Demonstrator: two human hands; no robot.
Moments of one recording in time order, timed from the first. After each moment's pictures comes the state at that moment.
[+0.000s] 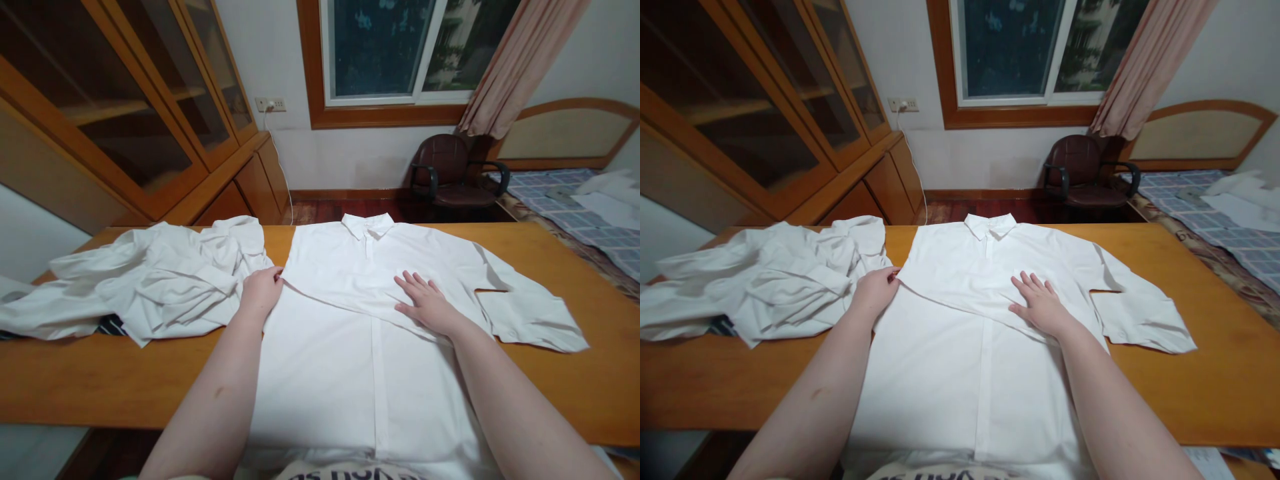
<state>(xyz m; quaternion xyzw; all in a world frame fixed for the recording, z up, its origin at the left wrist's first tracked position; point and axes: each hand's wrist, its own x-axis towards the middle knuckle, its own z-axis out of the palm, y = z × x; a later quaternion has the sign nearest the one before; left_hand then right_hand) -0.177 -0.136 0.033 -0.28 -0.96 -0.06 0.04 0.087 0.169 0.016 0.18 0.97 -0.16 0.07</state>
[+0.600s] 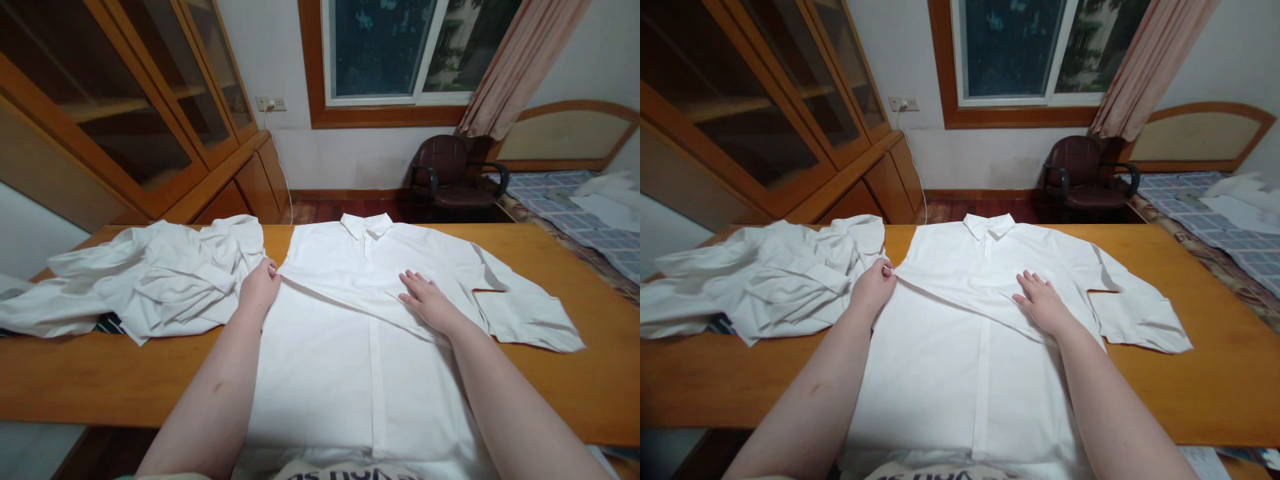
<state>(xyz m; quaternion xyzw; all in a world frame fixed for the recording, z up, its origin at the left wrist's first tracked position) -0.179 -0.137 0.030 -0.21 -0.96 -0.17 0.03 0.087 0.173 0.013 0.22 0.96 -0.20 0.03</state>
